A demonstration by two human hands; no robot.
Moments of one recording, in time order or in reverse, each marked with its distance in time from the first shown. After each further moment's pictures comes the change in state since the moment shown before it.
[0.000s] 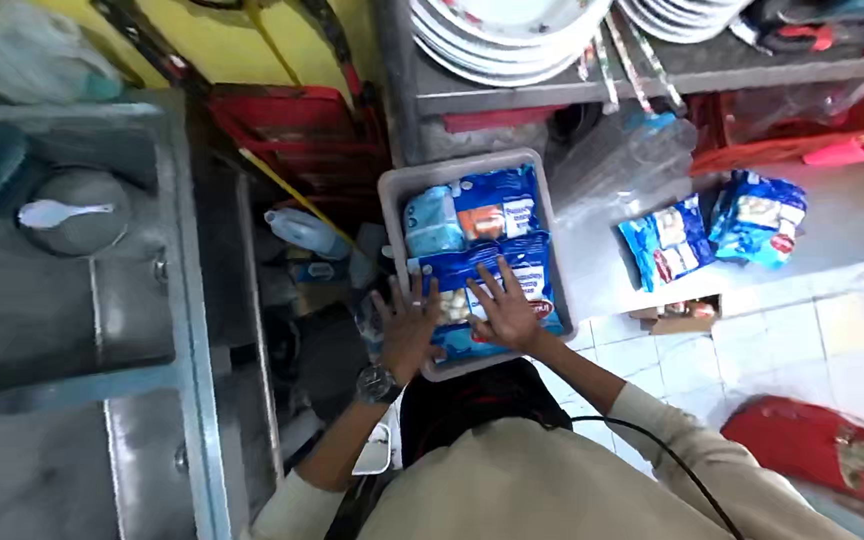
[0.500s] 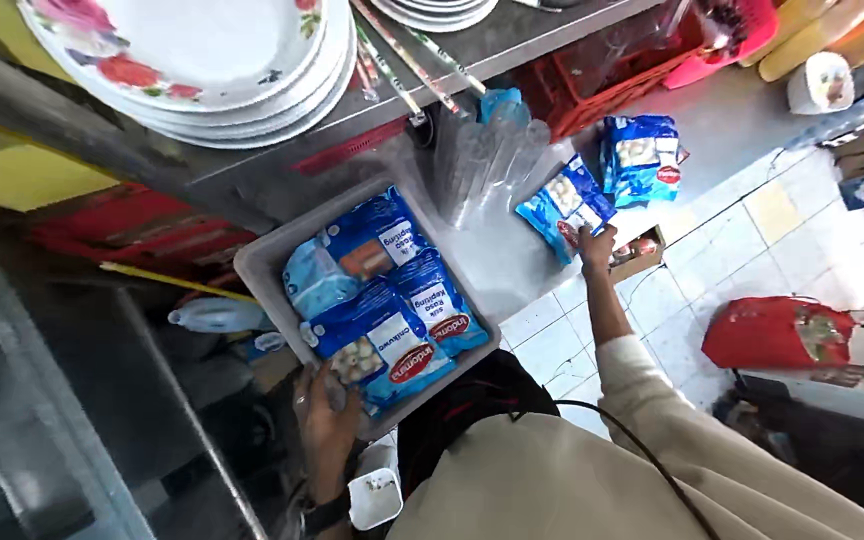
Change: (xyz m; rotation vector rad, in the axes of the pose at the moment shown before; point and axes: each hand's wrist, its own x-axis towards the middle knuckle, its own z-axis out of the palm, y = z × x) left_hand -0.019 0.024 0.000 -0.509 0.304 -0.165; right_hand -0.135 0.288 -0.106 0.458 0.630 1.552
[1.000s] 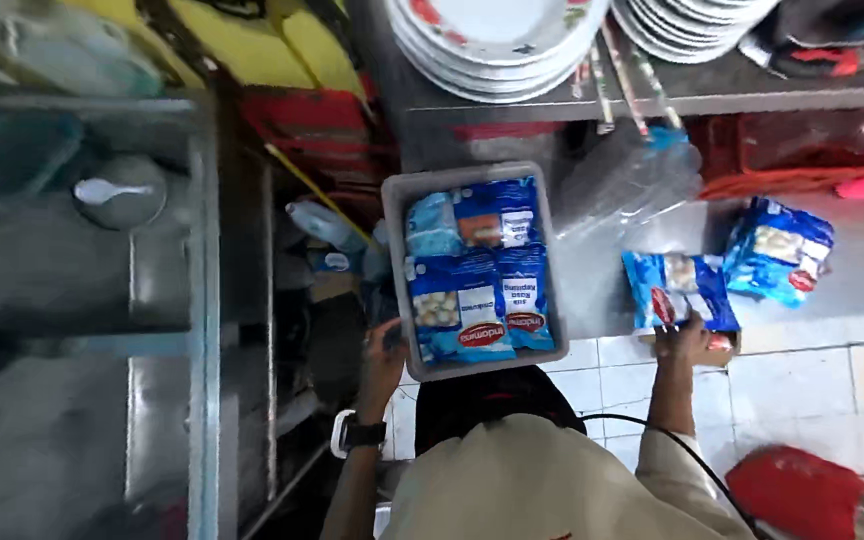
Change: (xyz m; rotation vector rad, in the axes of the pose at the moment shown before) left_hand -0.035 -0.026 -0.001 -0.326 0.129 -0.292; right_hand -0.027 0.048 -0.002 0.755 -0.114 0.083
